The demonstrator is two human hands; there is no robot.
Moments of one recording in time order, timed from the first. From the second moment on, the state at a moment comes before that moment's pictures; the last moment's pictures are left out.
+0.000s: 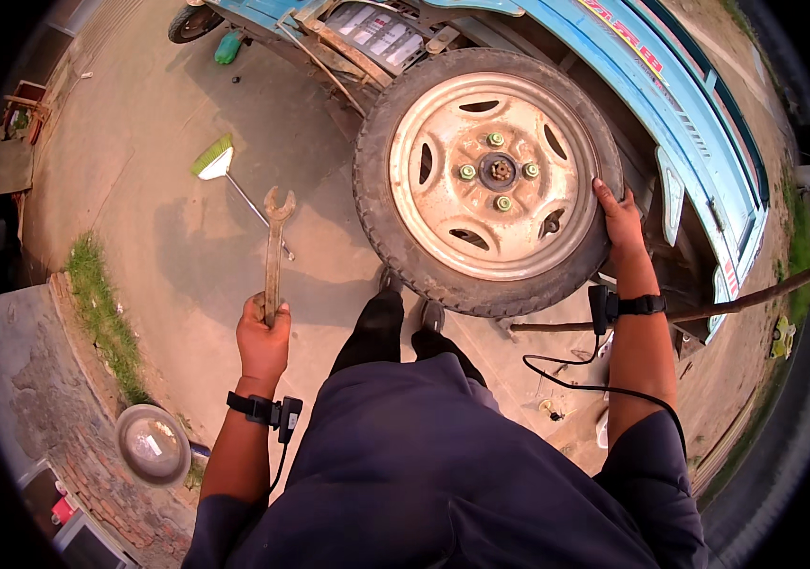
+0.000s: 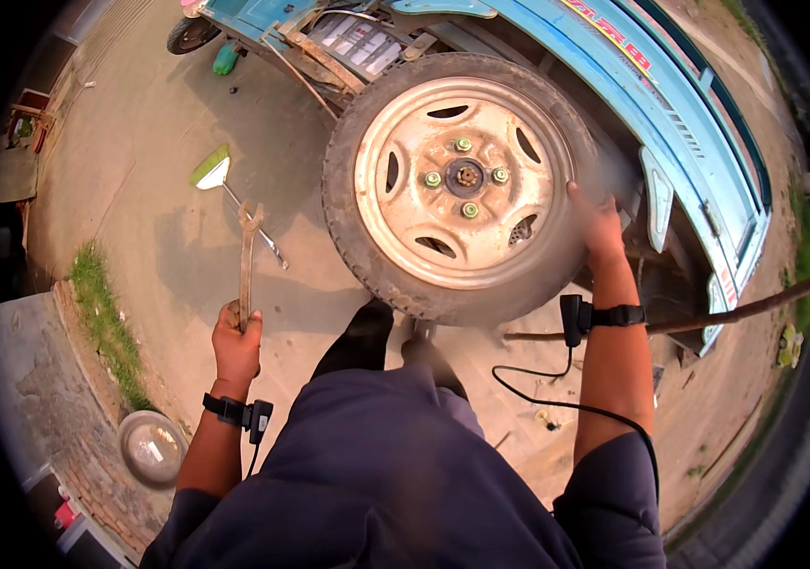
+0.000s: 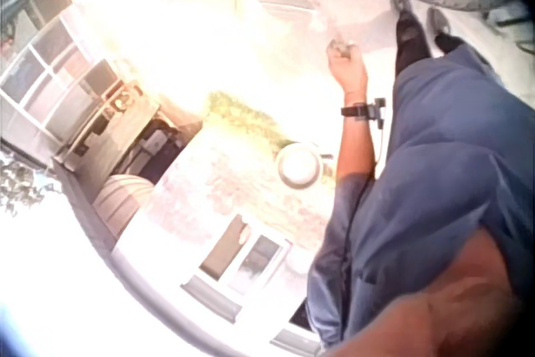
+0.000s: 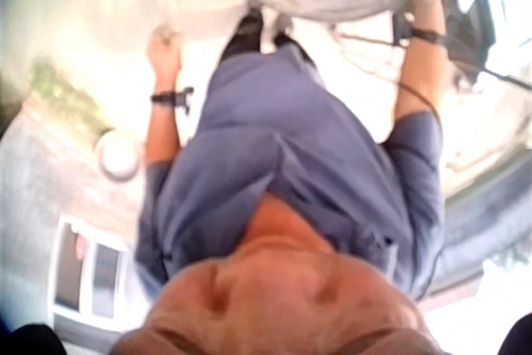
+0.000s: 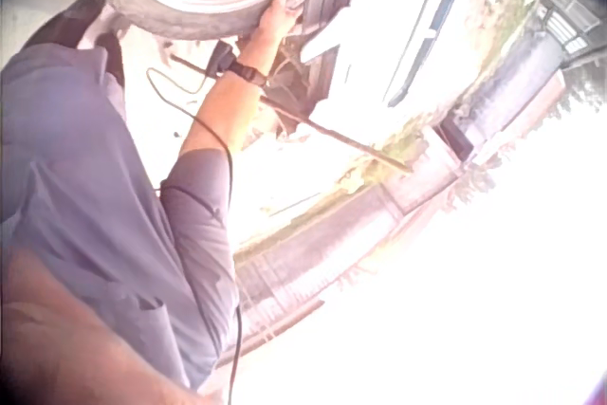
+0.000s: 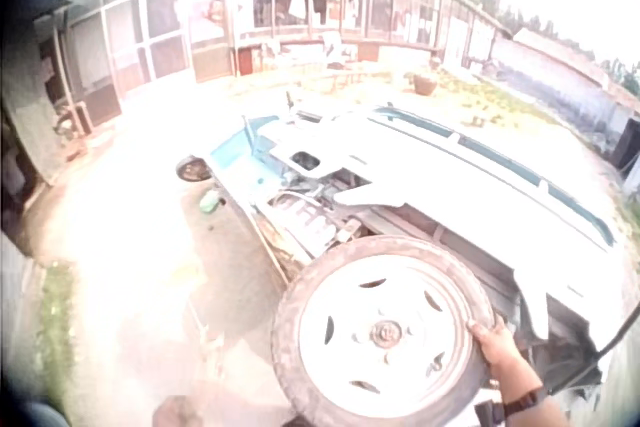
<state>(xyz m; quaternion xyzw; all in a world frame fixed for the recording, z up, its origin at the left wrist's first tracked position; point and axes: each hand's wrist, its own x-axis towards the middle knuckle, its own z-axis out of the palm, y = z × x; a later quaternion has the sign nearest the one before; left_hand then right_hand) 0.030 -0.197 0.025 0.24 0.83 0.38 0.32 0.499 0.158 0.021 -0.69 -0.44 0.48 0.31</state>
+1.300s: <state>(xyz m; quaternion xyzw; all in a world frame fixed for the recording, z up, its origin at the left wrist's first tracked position) -0.055 -0.455 -0.052 -0.08 0.86 0.40 0.31 0.159 0.127 -0.010 -0.61 -0.79 0.06 0.04</state>
